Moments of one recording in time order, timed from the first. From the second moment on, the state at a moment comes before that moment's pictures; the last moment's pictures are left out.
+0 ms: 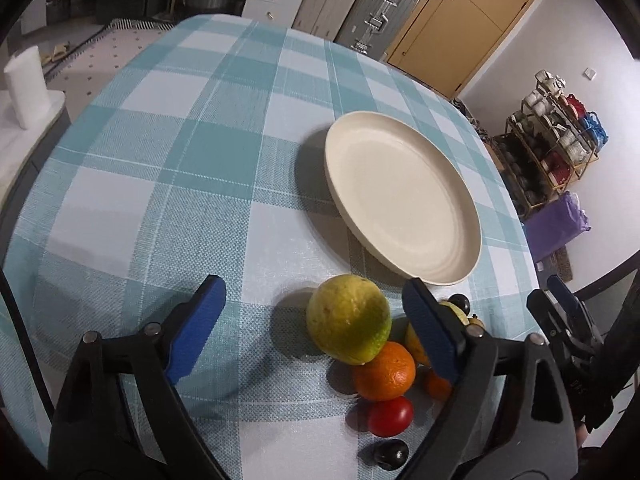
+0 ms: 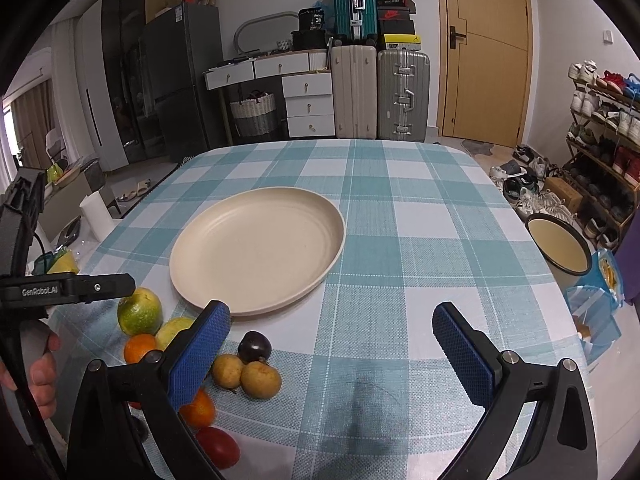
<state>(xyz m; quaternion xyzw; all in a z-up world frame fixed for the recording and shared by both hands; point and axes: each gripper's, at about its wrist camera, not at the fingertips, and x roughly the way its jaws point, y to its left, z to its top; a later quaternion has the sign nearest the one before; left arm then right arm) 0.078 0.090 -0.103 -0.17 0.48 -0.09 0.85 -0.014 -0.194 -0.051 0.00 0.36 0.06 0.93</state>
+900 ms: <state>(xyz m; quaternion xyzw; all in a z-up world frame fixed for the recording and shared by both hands) 0.082 0.083 -0.112 -0.18 0.51 -0.15 0.83 -0.011 -0.177 -0.054 0.00 0.37 0.14 0.92</state>
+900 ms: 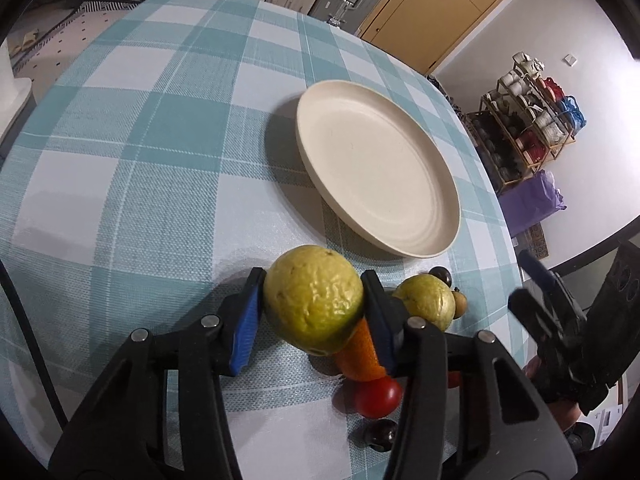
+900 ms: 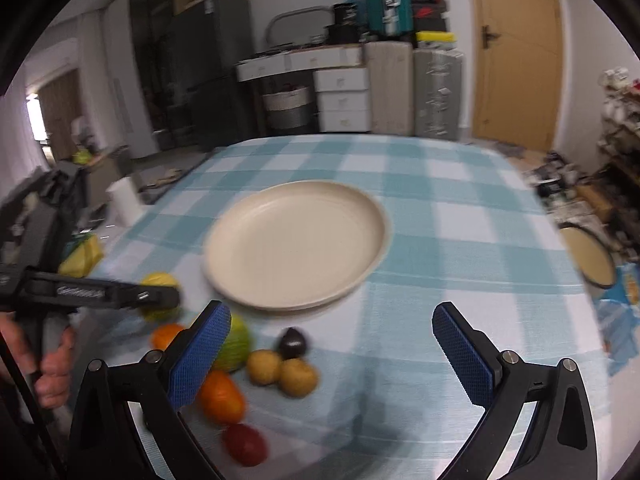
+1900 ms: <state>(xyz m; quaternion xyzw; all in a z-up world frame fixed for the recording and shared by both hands) 0.075 0.107 -0.113 -0.19 0.50 -0.17 0.83 0.007 -0.110 -0.081 -0.03 0.45 0.29 0.84</state>
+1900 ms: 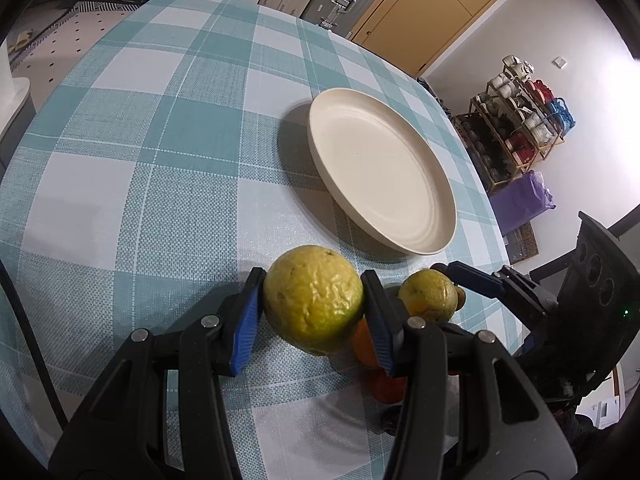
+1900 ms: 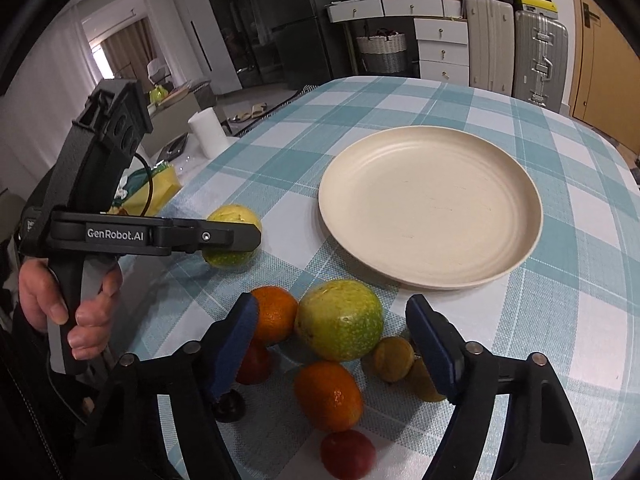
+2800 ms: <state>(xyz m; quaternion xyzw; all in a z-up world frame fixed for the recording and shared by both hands) 0.078 0.102 -0.099 -0.17 0.49 -0.16 0.84 0.013 -0.124 -0.079 0.01 0.44 0.30 0.84</state>
